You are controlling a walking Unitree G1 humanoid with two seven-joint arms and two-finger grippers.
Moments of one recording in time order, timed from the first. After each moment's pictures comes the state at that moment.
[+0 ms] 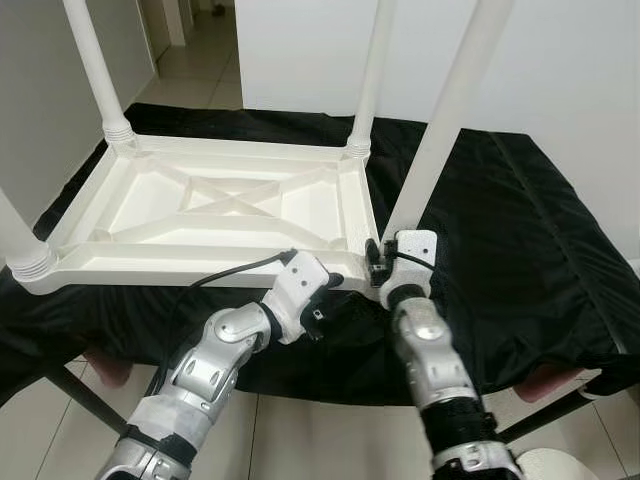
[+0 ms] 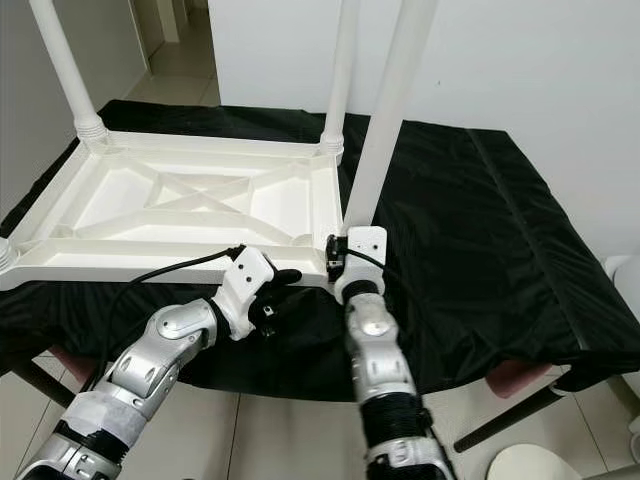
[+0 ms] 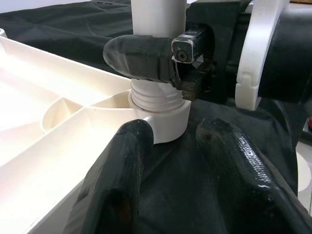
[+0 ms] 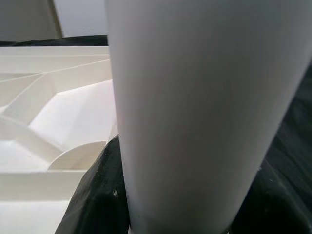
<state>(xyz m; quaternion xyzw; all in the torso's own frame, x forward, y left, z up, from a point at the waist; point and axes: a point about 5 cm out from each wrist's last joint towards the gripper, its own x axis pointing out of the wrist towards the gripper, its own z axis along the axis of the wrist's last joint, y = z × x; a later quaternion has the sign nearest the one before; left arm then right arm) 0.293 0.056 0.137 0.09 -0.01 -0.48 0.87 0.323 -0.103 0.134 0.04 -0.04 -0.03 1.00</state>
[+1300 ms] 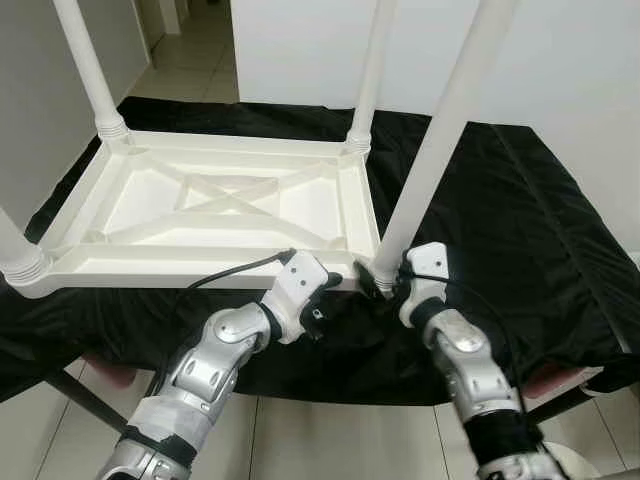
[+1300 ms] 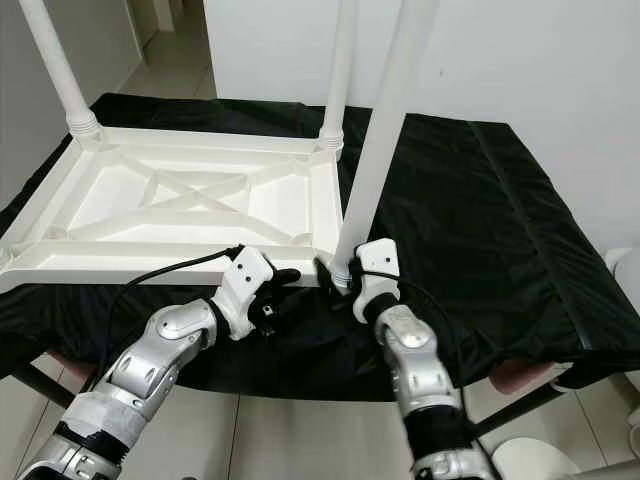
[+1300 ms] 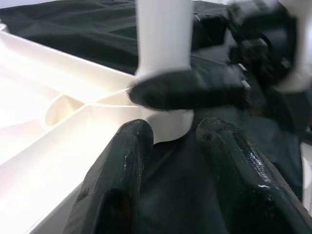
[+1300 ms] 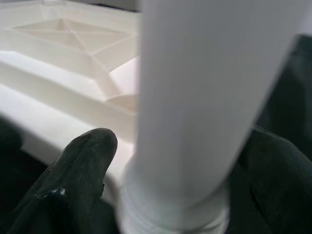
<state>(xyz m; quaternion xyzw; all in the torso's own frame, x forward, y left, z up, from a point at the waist) 0.292 0.058 0.136 0.09 -0.01 -0.47 0.88 0.322 -0.144 0.129 -0.06 -0.04 0.25 0.97</state>
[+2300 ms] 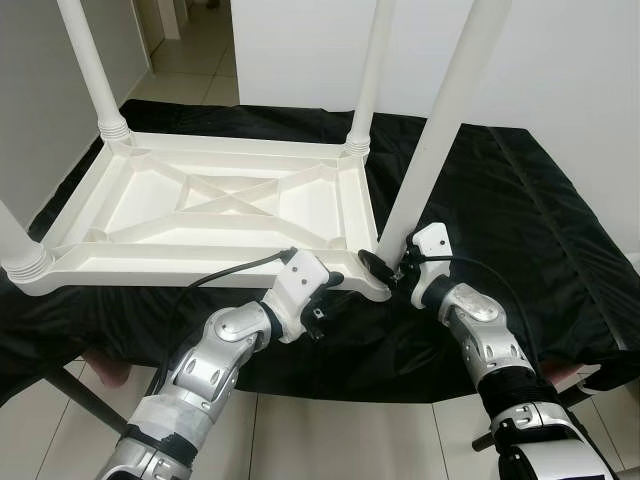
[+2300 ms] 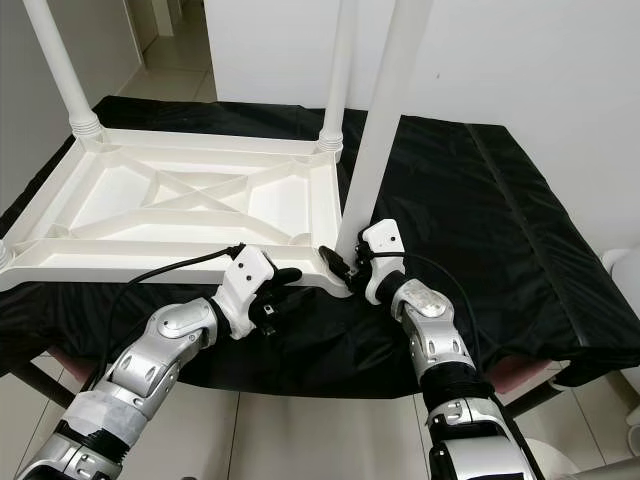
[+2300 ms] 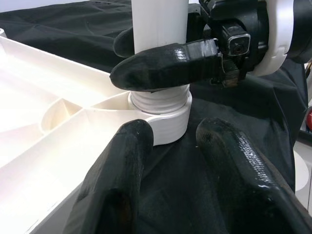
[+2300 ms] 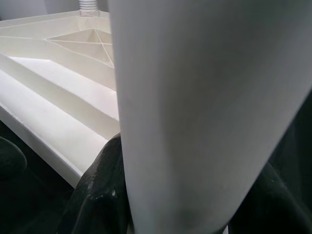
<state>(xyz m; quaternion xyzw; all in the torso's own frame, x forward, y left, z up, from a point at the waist) 0.293 0.057 0.137 0.09 -0.01 -0.47 0.88 0.342 -0.149 0.135 -0.06 -0.03 0.31 0.95</state>
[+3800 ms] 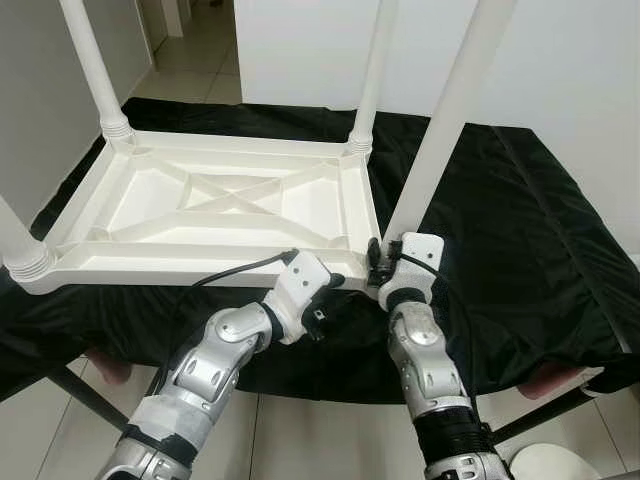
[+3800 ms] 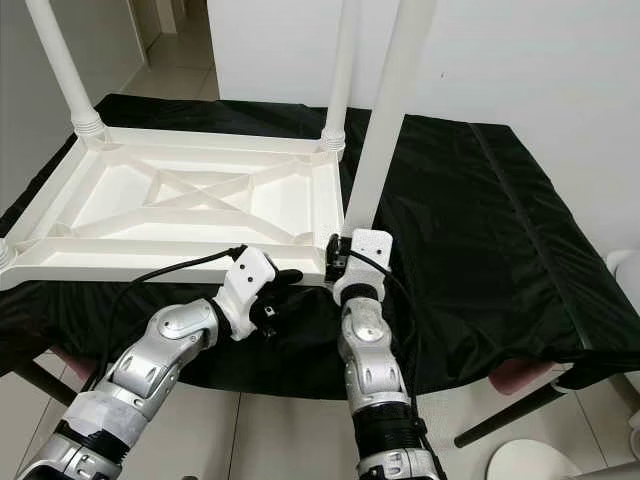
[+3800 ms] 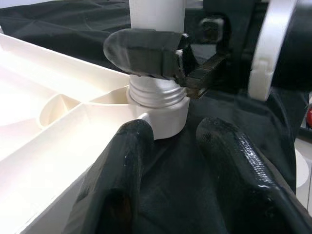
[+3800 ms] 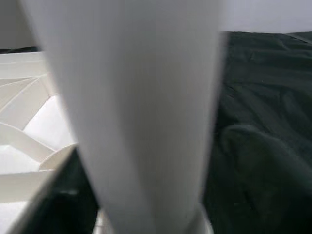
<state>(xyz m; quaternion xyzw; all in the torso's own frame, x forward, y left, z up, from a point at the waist) 0.292 0.056 0.136 0.09 -0.01 -0.48 0.87 0.317 -0.117 0.135 0.04 -0.05 -0.01 1.00</state>
